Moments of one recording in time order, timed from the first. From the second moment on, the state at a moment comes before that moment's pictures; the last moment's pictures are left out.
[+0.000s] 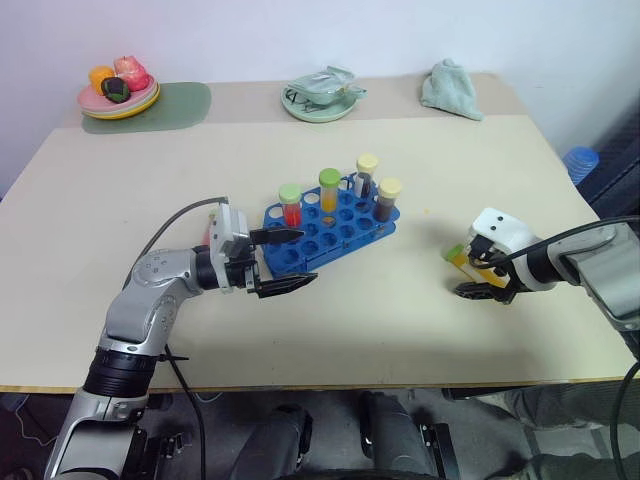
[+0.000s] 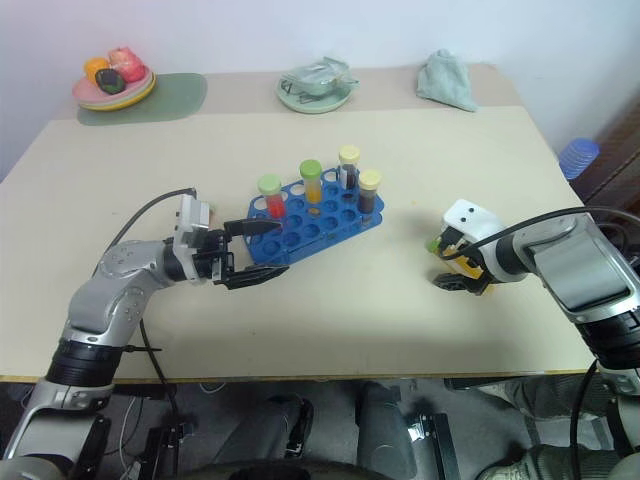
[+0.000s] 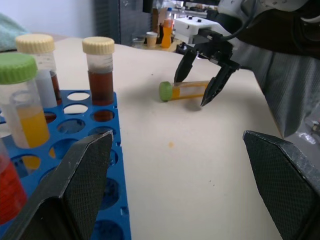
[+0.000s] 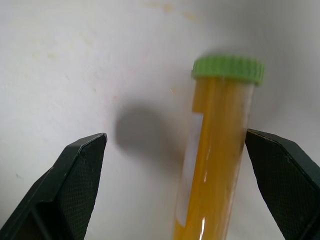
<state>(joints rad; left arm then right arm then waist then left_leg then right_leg) -0.38 0.52 -0.04 -0.08 -0.53 0.30 -1.15 -0.53 -1.08 0.23 -0.17 0.18 1.10 1.02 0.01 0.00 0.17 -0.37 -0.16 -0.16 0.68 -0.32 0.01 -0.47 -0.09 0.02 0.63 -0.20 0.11</state>
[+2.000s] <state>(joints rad) -0.35 0.55 -0.02 -0.09 -0.53 0.30 -1.13 -0.53 -0.36 -0.12 -0.36 0.44 0.77 0.85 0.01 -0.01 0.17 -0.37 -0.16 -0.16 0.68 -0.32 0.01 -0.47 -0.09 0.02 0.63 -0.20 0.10</state>
